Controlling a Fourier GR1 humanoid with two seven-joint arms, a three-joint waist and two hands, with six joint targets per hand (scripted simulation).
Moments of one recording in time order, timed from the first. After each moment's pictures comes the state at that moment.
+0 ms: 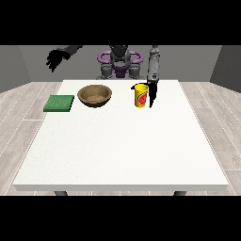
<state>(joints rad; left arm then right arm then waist) -0.43 0.07 0.16 -0.84 0.04 0.10 -0.56 -0.15 -0.23 -0.25 -1.63 -0.30 0.18 0.00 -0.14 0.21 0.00</state>
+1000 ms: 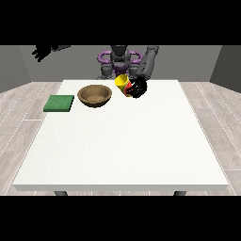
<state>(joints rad) -0.62 0.06 -0.02 -0.65 -0.33 0.55 -0.40 -0.20 -0.36 -0.36 -1.47 -0.42 0.30 0.07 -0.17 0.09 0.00</state>
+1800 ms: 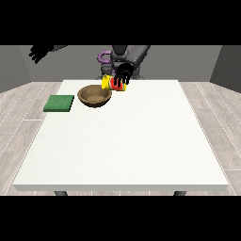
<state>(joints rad) -0.90 0.02 -0.42 -0.44 -0.95 0.60 0.27 -0.20 -0.41 -0.40 -1.21 -0.42 0.39 0.02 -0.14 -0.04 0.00</state>
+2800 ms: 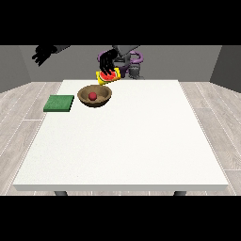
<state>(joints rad) -1.00 0.00 -0.81 -0.63 -1.27 0.06 0.63 -0.31 -0.36 -0.34 -1.08 -0.35 0.34 -0.02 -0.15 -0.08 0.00</state>
